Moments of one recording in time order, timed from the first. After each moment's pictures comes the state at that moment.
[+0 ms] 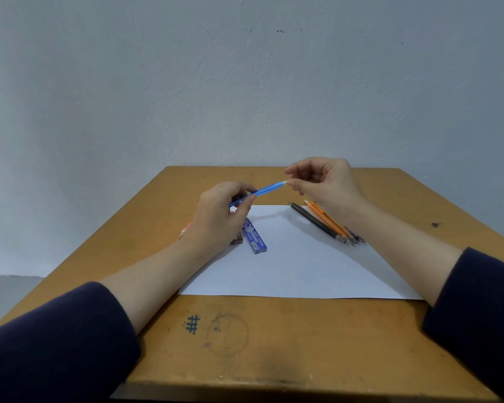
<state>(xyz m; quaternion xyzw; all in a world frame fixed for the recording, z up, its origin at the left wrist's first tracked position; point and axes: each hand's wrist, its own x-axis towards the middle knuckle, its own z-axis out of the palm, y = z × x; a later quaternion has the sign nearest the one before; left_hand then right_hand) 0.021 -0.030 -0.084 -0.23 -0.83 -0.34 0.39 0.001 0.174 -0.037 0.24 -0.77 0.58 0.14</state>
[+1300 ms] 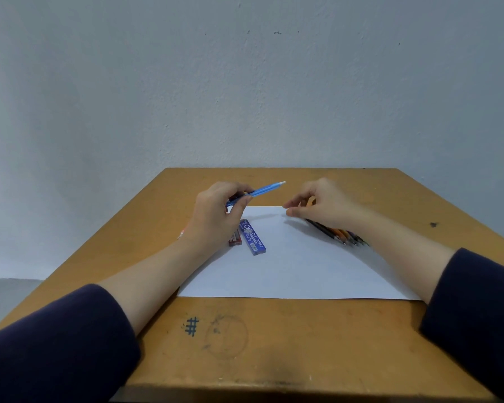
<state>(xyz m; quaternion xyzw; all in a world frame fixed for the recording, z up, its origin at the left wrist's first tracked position) 0.019 -0.031 -0.082 -0.23 -0.83 -0.32 0.40 -0.021 0.187 -0.053 0.24 -0.92 0.30 0.09</state>
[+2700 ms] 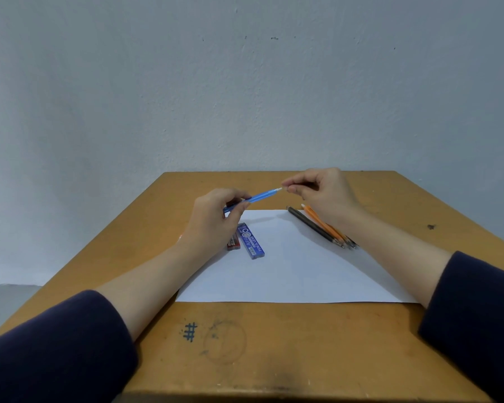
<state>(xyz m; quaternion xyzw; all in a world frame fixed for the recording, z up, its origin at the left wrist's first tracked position) 0.020 -0.033 -0.083 -0.20 -0.84 -0.34 0.37 -0.012 0.176 -0.045 0.22 -0.83 0.48 0.19</state>
